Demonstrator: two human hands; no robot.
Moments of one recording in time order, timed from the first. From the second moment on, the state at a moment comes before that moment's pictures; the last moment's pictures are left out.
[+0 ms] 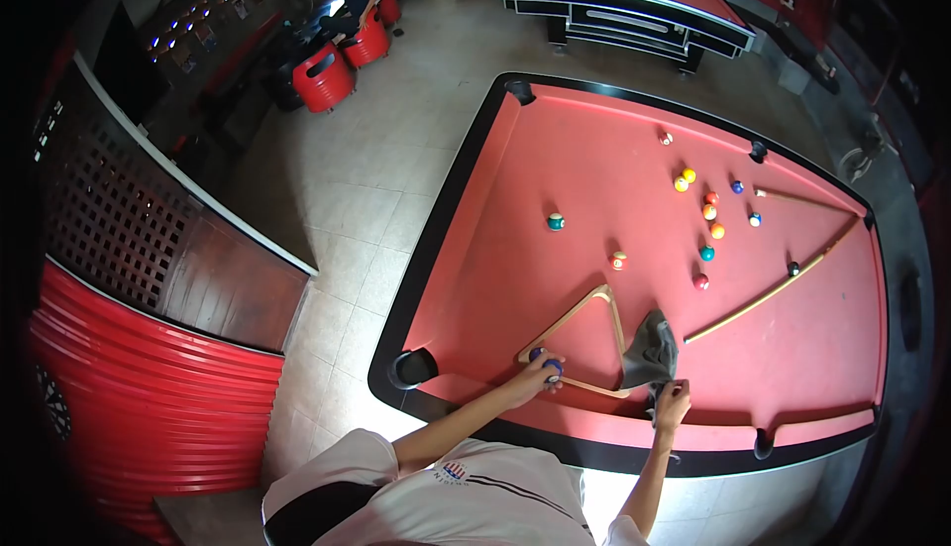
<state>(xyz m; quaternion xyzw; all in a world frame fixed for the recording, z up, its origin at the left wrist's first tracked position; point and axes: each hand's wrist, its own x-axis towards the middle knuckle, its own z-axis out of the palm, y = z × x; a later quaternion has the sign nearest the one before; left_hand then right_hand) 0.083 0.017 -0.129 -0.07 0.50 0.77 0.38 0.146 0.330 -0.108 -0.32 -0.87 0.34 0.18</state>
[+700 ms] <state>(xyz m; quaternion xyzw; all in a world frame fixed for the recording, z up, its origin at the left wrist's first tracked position) 0.094 0.080 -0.105 -0.18 0.22 0.82 0.50 0.140 0.194 0.032 -0.11 -0.90 0.43 0.05</state>
